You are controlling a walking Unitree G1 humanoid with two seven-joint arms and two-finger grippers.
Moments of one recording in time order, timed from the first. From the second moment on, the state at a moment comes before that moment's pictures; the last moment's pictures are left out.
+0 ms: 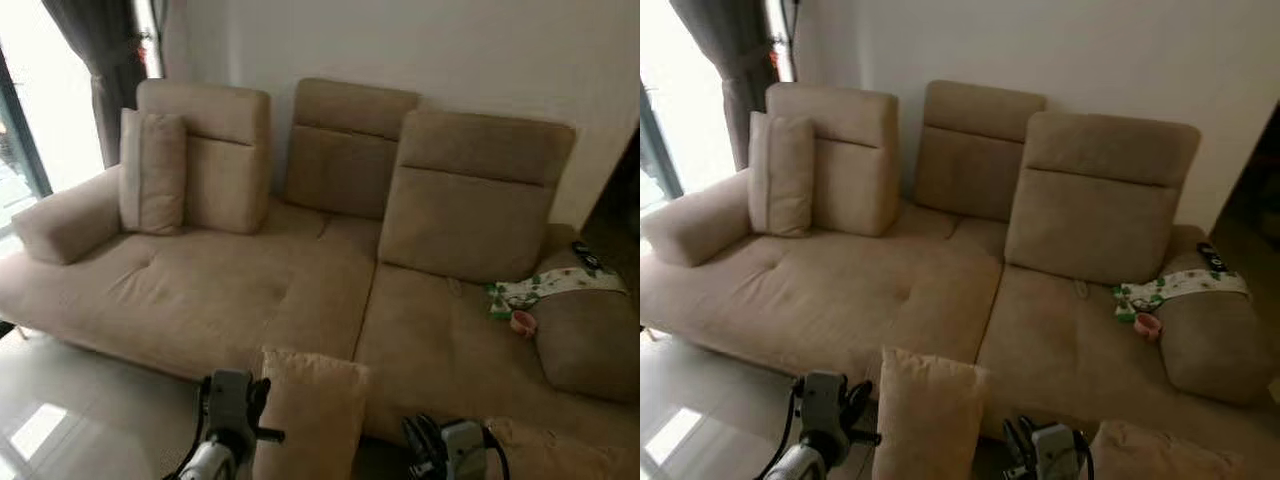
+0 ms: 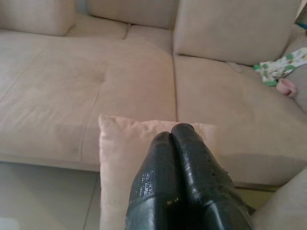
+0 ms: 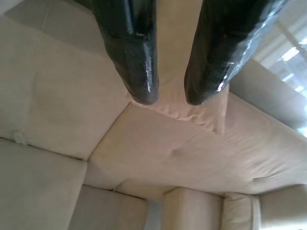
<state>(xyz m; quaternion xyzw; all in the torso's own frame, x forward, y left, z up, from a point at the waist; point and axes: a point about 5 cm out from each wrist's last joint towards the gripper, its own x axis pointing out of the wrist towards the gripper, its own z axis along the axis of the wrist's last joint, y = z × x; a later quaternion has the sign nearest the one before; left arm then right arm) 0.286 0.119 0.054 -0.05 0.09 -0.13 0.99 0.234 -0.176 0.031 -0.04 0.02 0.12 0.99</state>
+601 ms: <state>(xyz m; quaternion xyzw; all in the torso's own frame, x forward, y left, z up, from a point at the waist) 0.283 0.111 0.070 -0.12 0.03 -0.16 0.98 0.242 -0.183 0.068 -0.14 -0.08 0.07 0.98</state>
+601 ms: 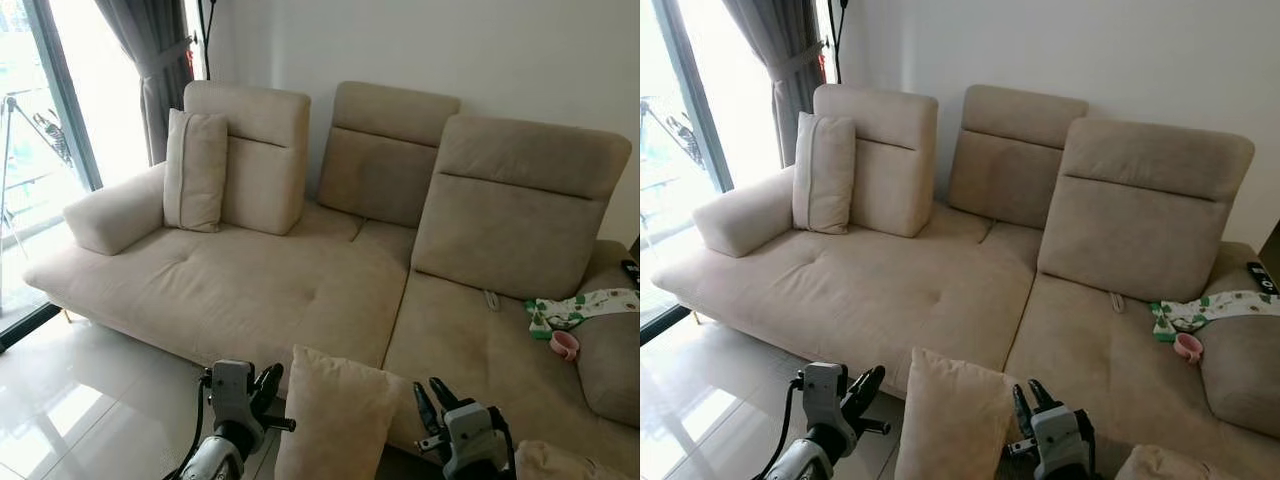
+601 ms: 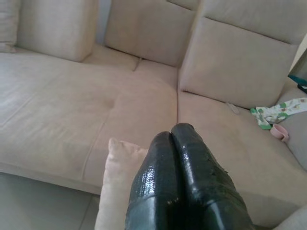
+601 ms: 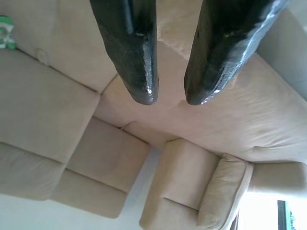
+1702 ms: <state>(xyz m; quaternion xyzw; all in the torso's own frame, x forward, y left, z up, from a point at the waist) 0.281 0.108 0.073 -0.11 0.02 -0.18 0.98 0.238 -0.183 0.069 -0.14 -0.09 0.05 0.98</state>
